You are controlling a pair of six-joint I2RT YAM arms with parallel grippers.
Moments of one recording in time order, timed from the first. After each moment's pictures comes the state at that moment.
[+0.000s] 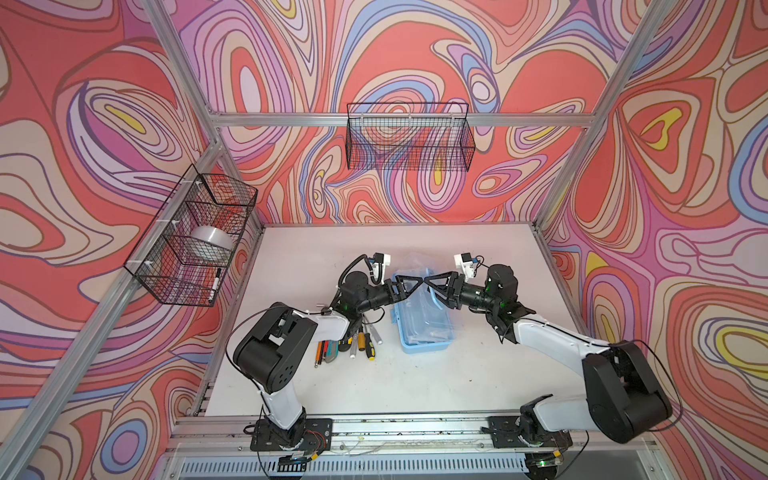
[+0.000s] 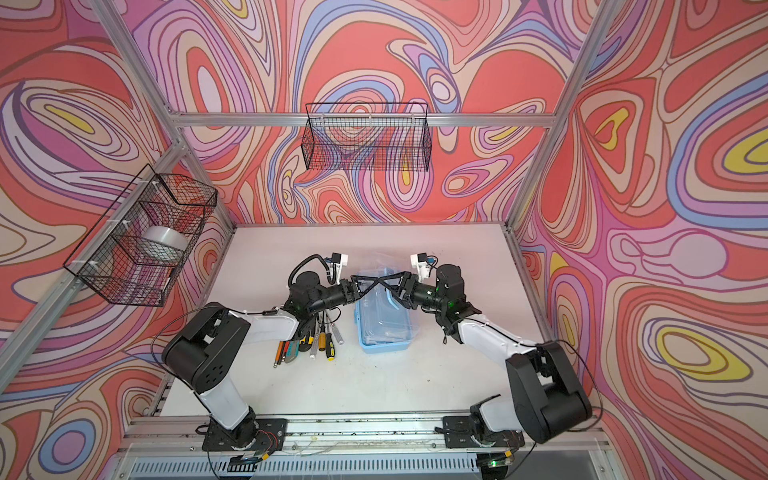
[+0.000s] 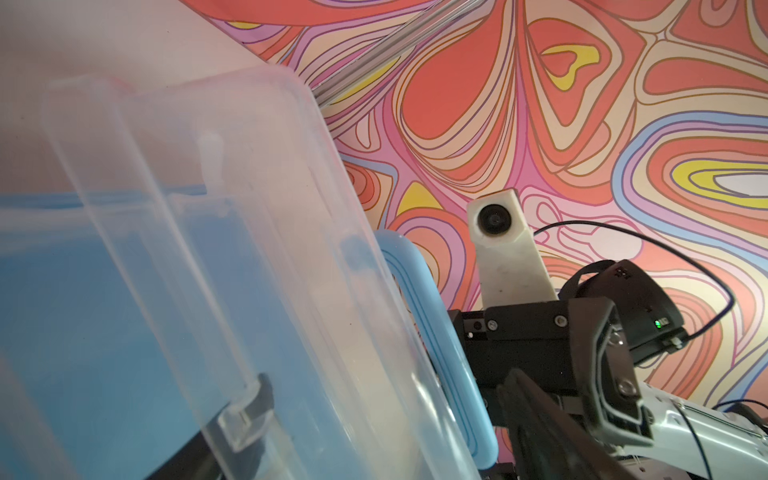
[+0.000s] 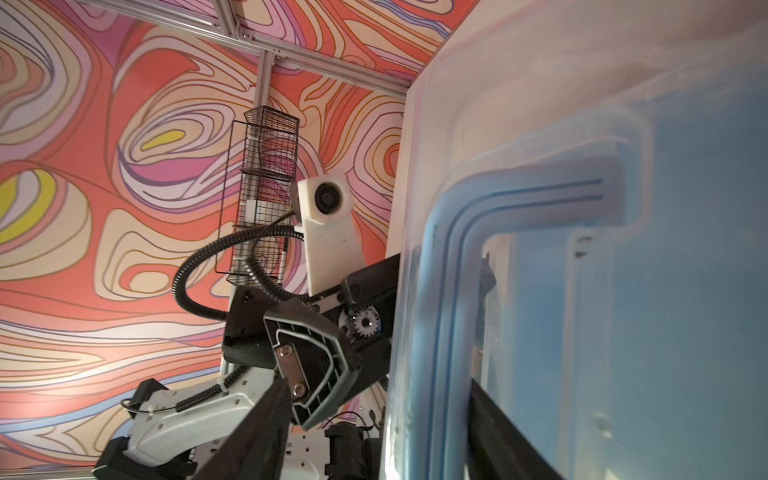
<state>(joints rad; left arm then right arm) -0.54 1.74 0.76 0.91 0.61 -1.04 0.34 1.35 0.70 0.41 -0.74 1.09</state>
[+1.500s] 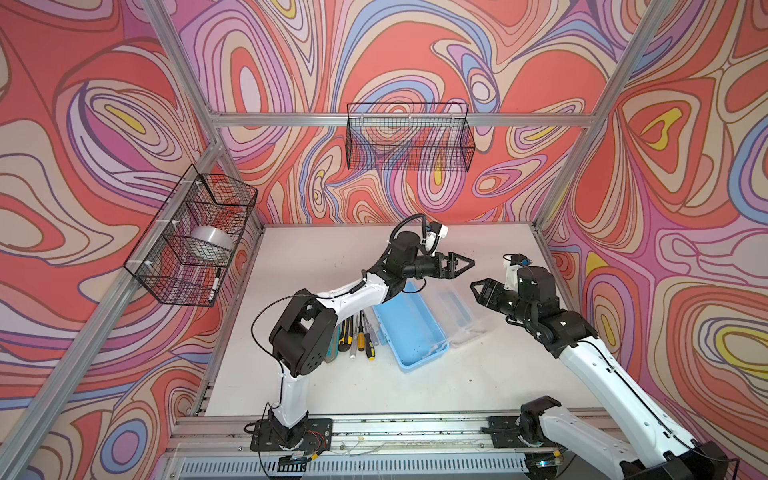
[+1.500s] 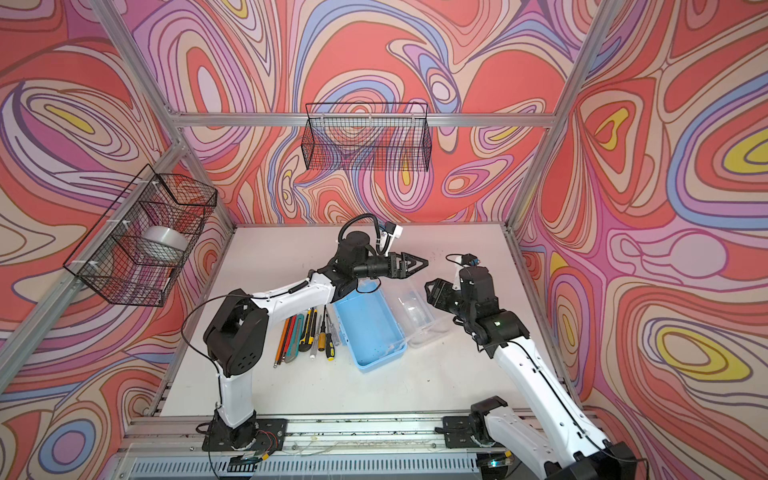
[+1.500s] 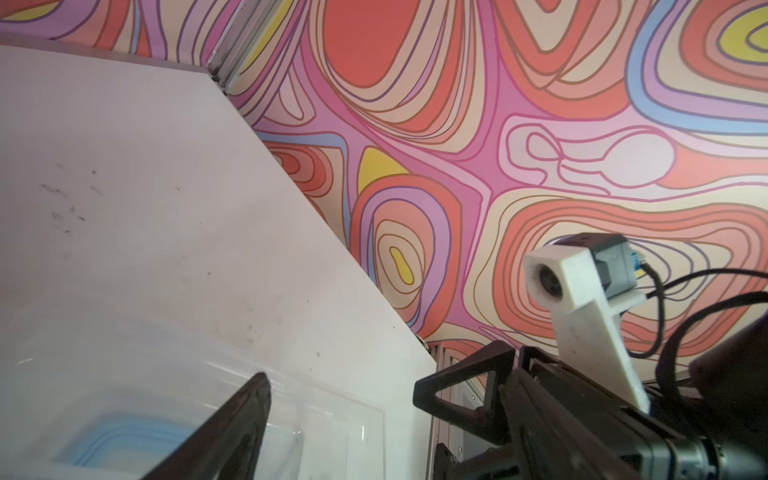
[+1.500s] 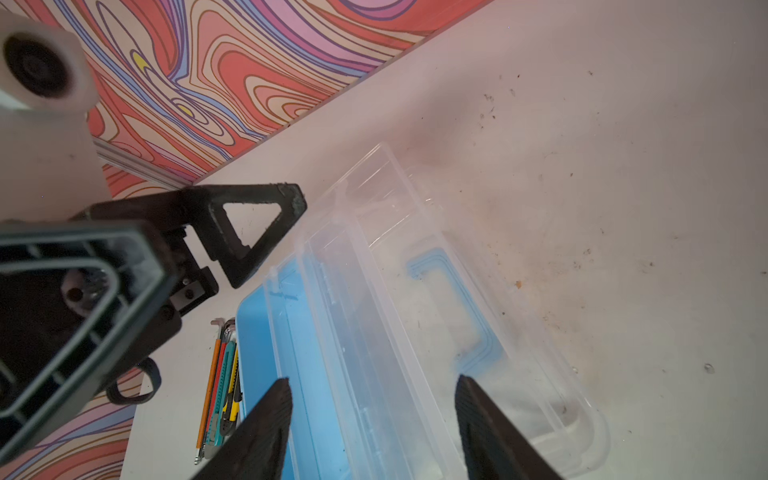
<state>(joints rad) -0.71 1.93 1.42 0.31 0.63 -0.73 0.28 0.97 0.86 -0.49 -0.12 0.61</state>
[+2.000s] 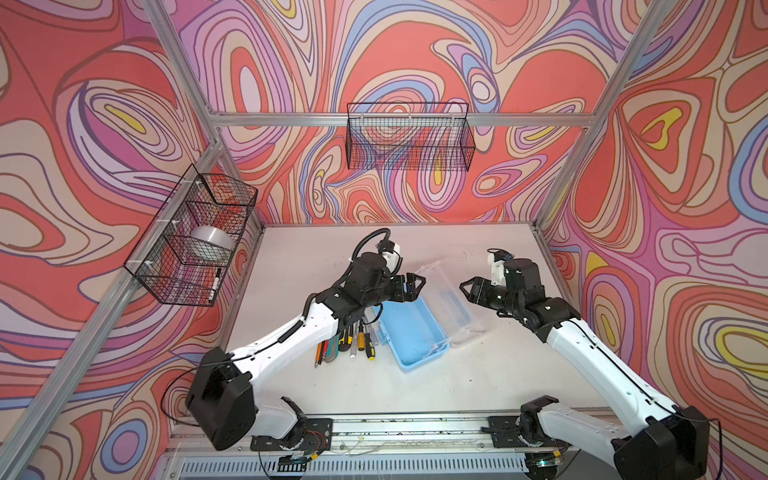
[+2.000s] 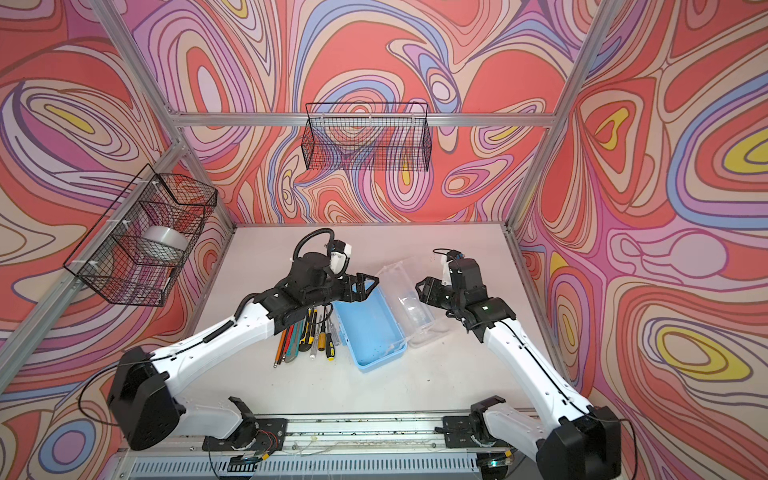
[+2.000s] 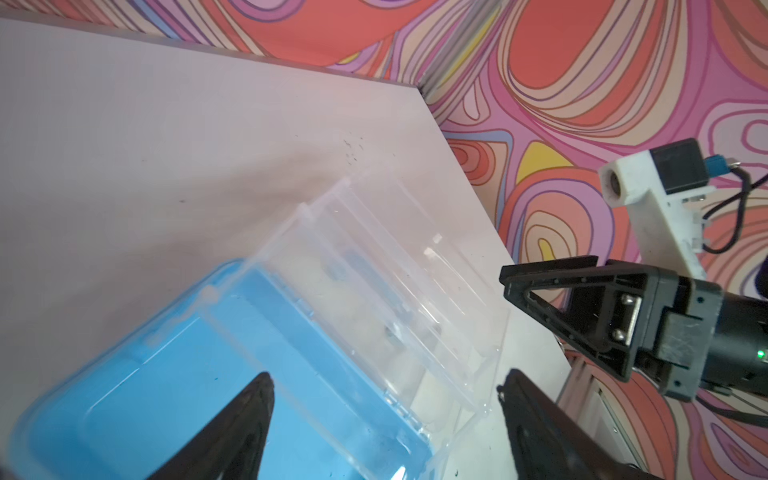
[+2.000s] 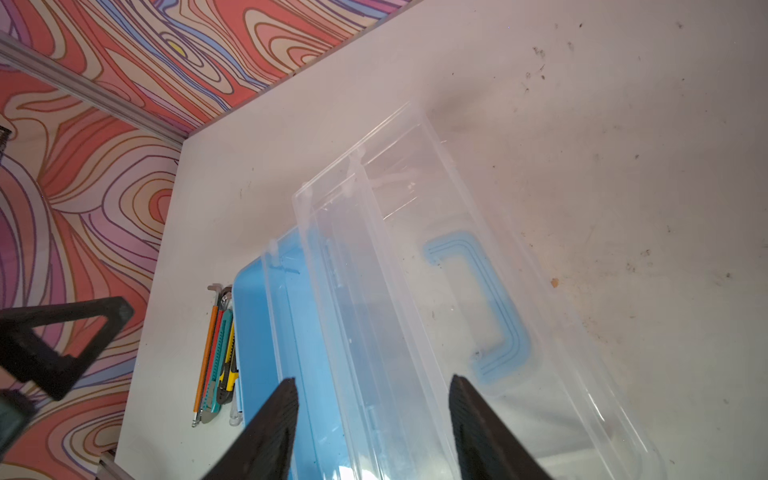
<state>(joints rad) -0.70 1.34 1.04 -0.19 0.10 -0.58 0.31 1.11 0.90 -0.48 -0.19 0.55</state>
